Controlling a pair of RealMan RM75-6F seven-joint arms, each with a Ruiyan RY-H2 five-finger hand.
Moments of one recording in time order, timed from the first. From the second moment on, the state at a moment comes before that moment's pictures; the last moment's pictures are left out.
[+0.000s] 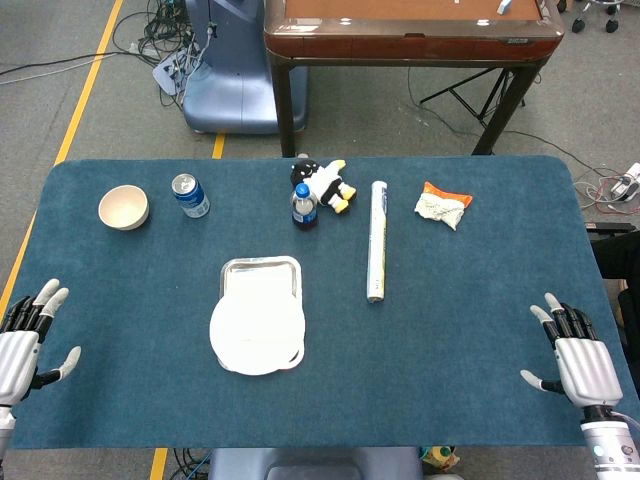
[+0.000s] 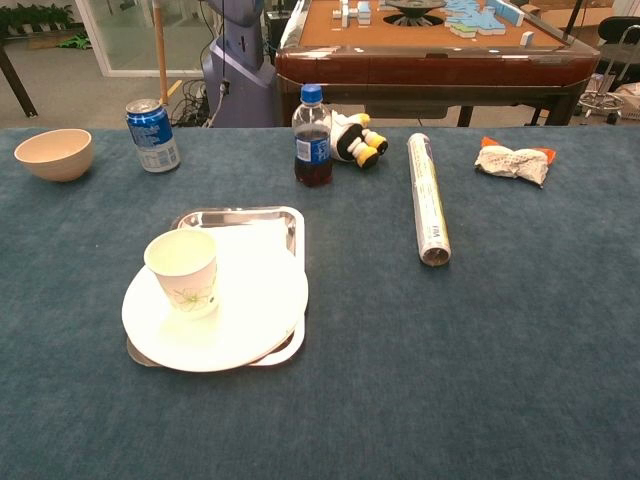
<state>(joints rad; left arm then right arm) -0.13 -1.04 -0.04 -1.67 1.48 1.44 -0.07 0.06 -1.14 0.01 -1.66 -1.41 1.36 -0.17</state>
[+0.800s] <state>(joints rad) -0.17 -0.95 -0.01 -1.76 1.57 1.37 -0.04 0.11 -1.13 0.01 -1.66 -1.39 1.28 -0.14</state>
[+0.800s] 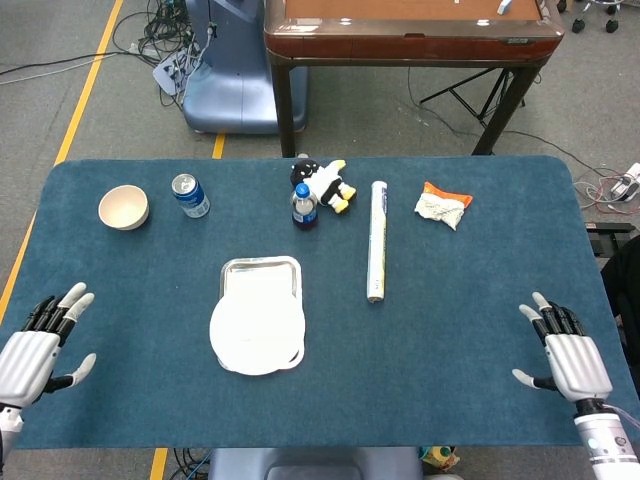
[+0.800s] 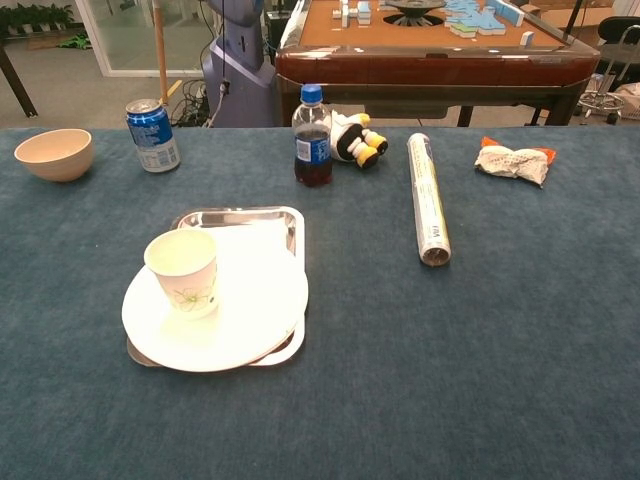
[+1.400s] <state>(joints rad) -0.29 -1.02 -0.02 -1.80 1.63 1.24 0.14 0.13 -1.13 0.02 -1.65 -1.35 1.23 -0.12</state>
